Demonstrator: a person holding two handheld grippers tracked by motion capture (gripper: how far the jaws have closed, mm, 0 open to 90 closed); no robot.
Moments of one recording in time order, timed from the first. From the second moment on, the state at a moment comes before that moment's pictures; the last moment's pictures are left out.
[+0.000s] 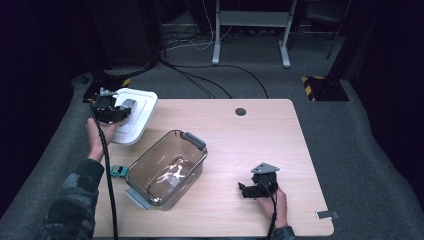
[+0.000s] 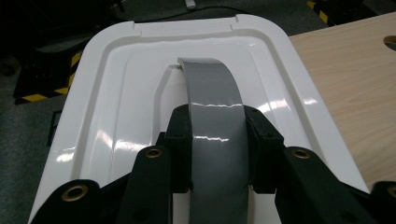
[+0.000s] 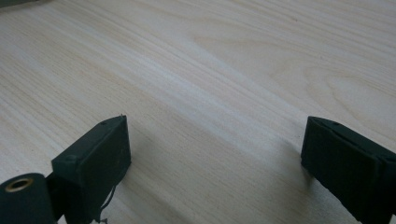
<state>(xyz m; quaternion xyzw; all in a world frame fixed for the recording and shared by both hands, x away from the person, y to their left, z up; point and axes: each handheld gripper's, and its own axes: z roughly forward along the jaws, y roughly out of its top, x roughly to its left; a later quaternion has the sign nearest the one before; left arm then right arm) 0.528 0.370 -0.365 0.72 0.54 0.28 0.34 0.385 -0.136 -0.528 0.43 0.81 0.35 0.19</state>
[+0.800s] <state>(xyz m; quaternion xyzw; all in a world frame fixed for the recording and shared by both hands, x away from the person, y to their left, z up) 0.547 0.387 -0.420 0.71 0.57 0.24 0.34 0.385 -0.136 -0.528 0.43 0.81 0.35 0.19</state>
